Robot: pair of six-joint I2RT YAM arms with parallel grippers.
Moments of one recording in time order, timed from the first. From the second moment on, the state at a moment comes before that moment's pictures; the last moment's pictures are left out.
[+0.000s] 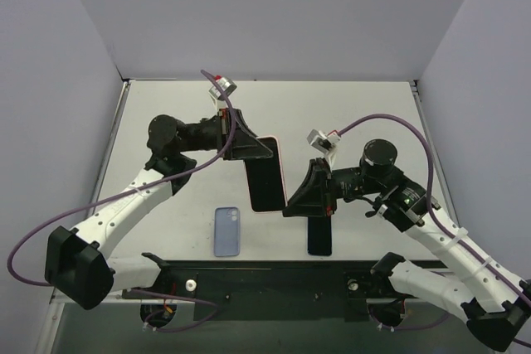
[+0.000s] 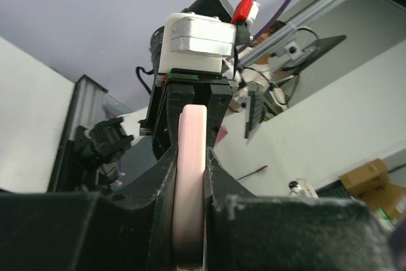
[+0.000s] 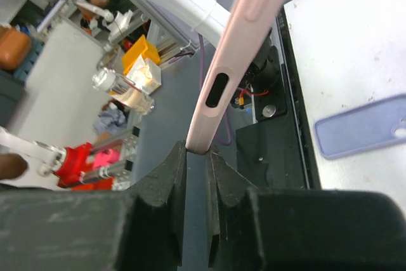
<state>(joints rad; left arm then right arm) -0.54 1.23 1.01 0.67 1.03 -1.36 0.67 0.88 0.88 -0.13 -0.99 0.58</state>
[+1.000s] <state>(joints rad) -0.55 1.20 0.90 0.92 0.83 -1.65 0.92 1.01 0.96 -0.30 0.00 0.33</state>
